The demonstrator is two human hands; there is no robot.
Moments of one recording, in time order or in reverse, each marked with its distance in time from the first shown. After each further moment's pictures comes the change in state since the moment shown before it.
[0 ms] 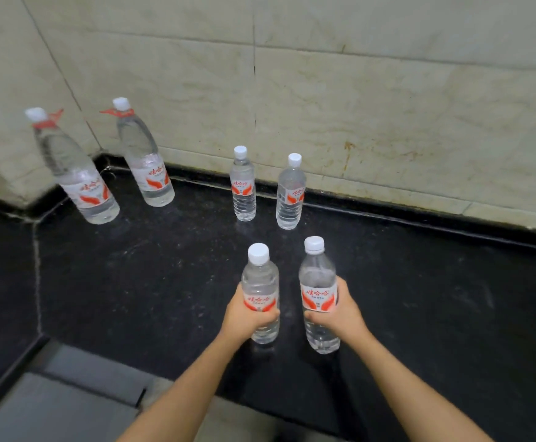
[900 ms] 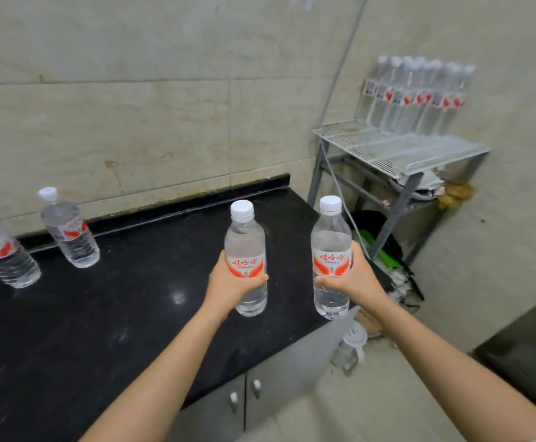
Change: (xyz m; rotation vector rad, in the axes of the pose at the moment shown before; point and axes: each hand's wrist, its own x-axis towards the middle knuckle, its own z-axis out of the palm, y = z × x) left_hand -0.136 0.092 0.181 0.098 -0.631 0.370; right_hand -0.267 0.047 -0.189 0.063 0.756 0.077
